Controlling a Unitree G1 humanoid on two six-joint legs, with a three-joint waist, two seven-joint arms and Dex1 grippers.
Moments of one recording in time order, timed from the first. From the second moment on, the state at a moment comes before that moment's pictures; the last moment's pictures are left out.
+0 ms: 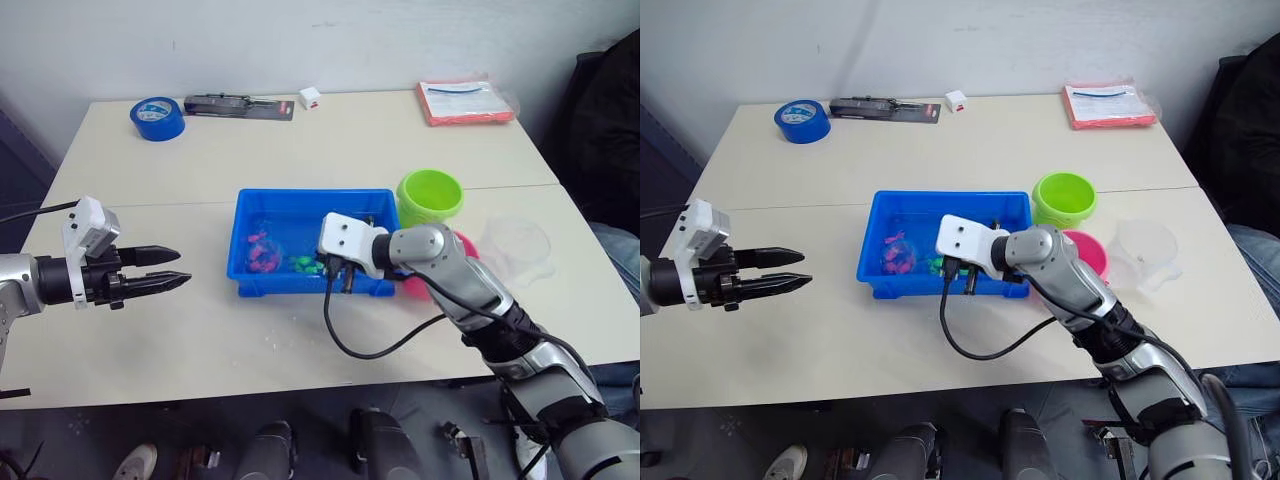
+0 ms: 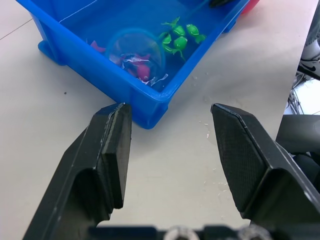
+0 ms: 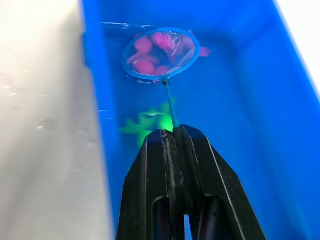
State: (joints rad) left arm -0.22 1.05 0.34 -0.07 -0.58 0.68 -1.12; right arm -0.81 -0.46 0.47 -0.11 -0.08 0.61 0.88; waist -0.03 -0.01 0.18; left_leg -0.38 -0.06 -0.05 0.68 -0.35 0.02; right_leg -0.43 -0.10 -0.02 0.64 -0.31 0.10
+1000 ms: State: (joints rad) left arm -0.22 1.04 0.31 -0.06 -0.58 0.67 -1.13; right arm -0.83 -0.48 0.47 0.01 -0.17 0.60 0.84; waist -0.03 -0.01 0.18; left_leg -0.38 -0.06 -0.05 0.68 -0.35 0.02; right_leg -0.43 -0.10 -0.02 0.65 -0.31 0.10
